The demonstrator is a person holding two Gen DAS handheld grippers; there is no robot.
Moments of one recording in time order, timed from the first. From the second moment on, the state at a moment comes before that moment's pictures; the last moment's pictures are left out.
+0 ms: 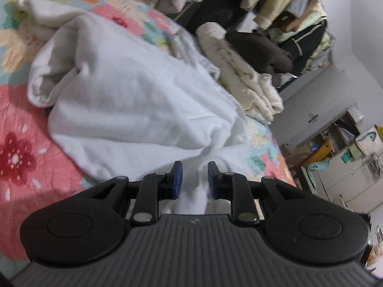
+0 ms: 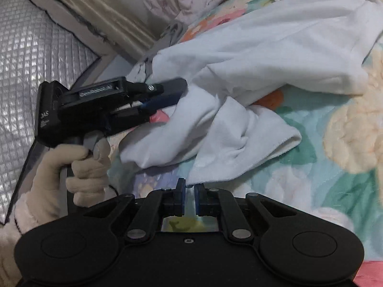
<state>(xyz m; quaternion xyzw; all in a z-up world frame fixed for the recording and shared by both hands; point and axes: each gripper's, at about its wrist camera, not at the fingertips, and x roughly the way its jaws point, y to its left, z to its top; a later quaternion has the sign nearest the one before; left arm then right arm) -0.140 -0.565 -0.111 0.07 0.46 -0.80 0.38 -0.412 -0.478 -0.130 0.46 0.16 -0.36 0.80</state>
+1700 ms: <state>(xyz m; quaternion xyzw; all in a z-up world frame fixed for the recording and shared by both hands) -0.160 -0.529 -0.087 0.20 0.35 -0.83 0.40 -0.482 -0.497 -0.128 0.54 0.02 -0.42 0.73</state>
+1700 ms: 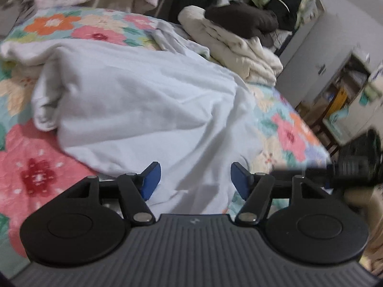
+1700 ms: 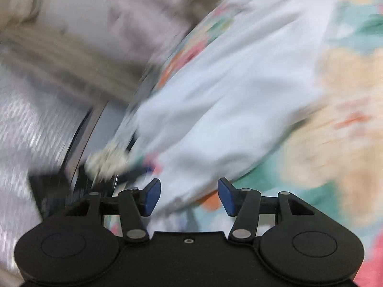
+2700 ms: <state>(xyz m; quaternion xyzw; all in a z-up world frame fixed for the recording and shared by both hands) -0.320 -0.515 -0.070 0.20 0.41 -0.88 0.16 -0.592 -0.454 -0.028 0.31 0.03 -0.67 0.67</state>
